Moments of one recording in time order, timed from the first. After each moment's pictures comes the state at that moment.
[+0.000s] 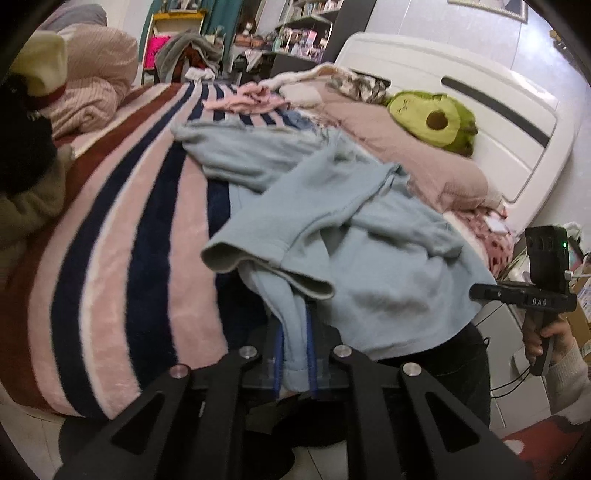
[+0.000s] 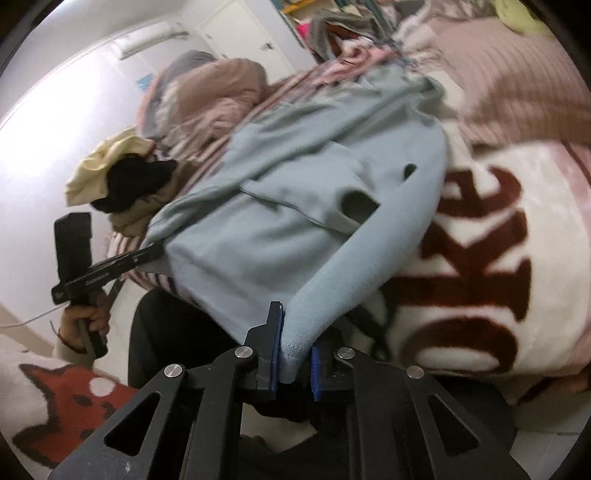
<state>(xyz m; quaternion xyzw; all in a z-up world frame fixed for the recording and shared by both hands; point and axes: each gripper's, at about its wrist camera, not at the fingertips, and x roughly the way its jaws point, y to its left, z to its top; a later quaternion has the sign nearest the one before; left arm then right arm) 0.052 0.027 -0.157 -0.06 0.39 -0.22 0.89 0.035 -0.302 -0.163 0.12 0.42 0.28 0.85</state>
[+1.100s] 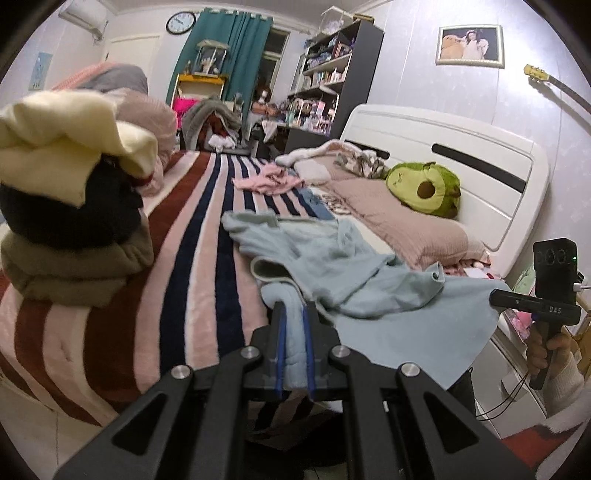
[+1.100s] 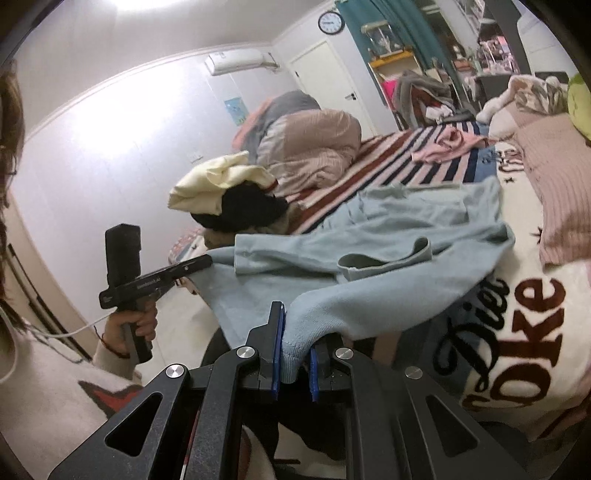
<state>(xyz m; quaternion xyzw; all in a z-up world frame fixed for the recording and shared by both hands) -0.041 0.097 -0.072 -0.08 0.26 -0.18 0.95 -0.041 -0.249 -0.073 0.10 0.28 0.39 0.87</state>
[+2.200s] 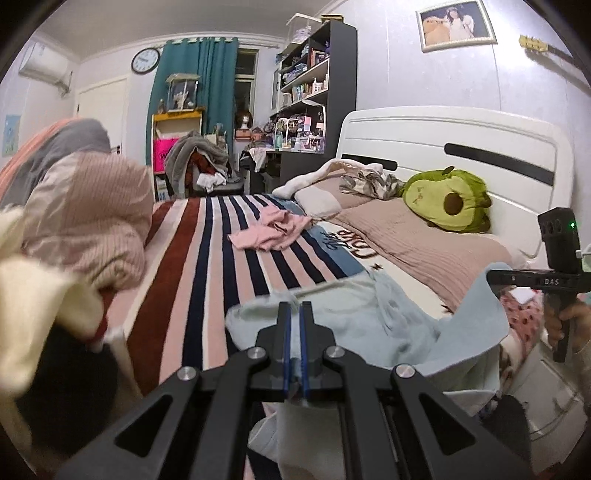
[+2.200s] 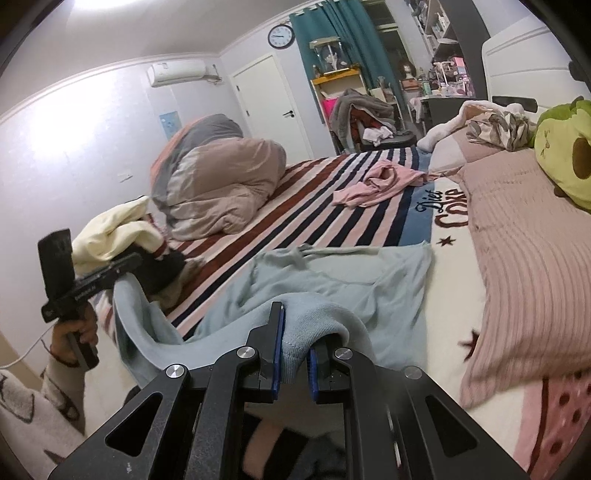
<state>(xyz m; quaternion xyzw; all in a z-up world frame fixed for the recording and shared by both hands) 0.162 0.065 -0.026 0.02 0.21 -0.19 0.96 0.133 -0.283 -0.032 0.07 0.28 0.26 0.92</state>
